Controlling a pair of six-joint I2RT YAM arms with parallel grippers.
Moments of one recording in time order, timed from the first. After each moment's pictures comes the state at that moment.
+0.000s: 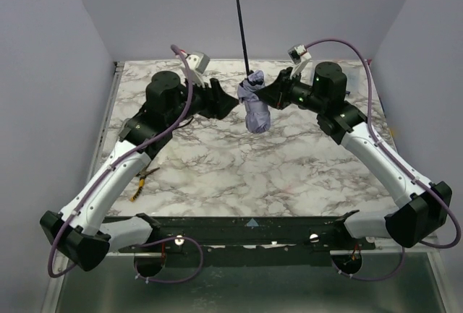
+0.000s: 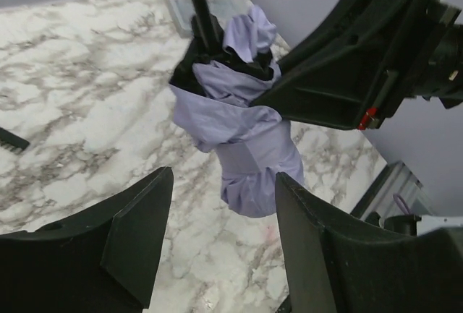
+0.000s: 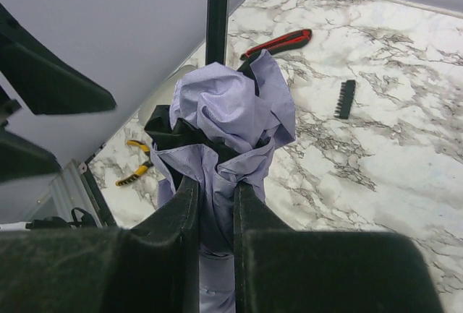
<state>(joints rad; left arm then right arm) -0.51 1.13 1.28 -0.28 0.29 -0.39 0.48 1.32 1.26 -0.10 -0.44 0.34</state>
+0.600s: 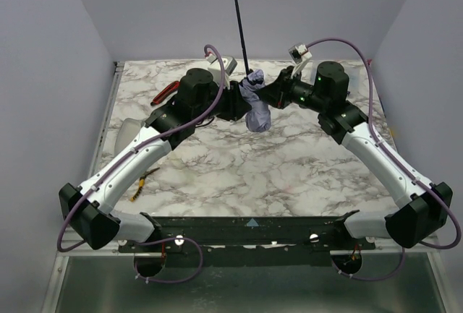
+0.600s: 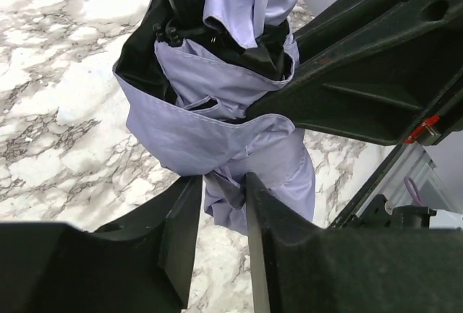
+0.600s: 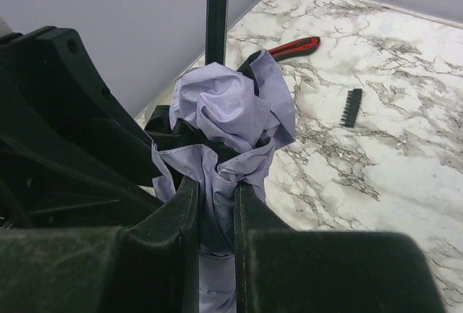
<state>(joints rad) -0.68 1.33 1.37 -0.36 0.19 -0.40 0.48 1.32 1.26 -0.07 -0.48 0.34</state>
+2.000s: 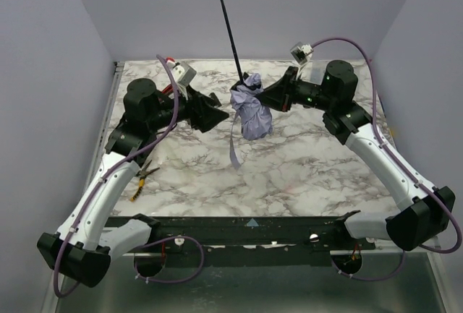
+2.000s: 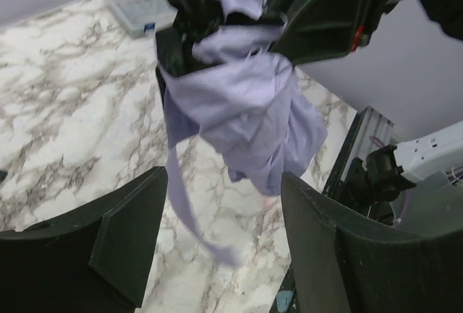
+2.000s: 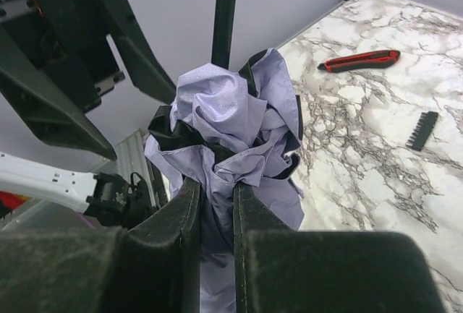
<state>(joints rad) -0.37 1.04 1.11 -0.22 0.67 -0.27 0.44 1.30 1.25 0.01 -0.74 0.38</state>
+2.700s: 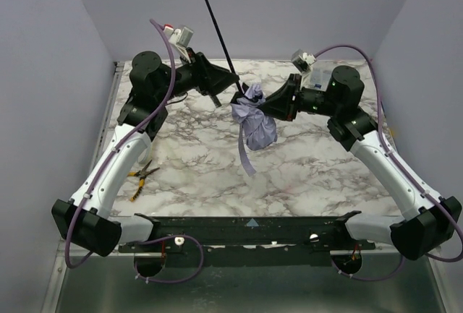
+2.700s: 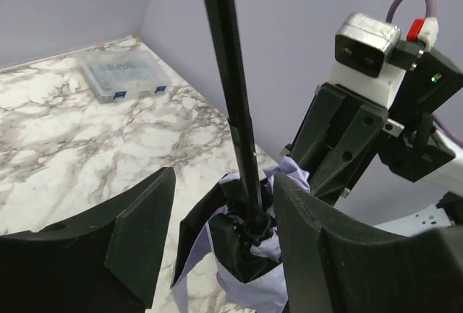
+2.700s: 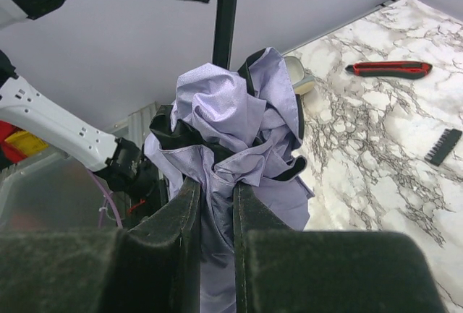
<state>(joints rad) -0.37 1.27 1.36 0.01 0.66 -0.61 0.44 1.24 1.20 0.01 -0.88 0.29</state>
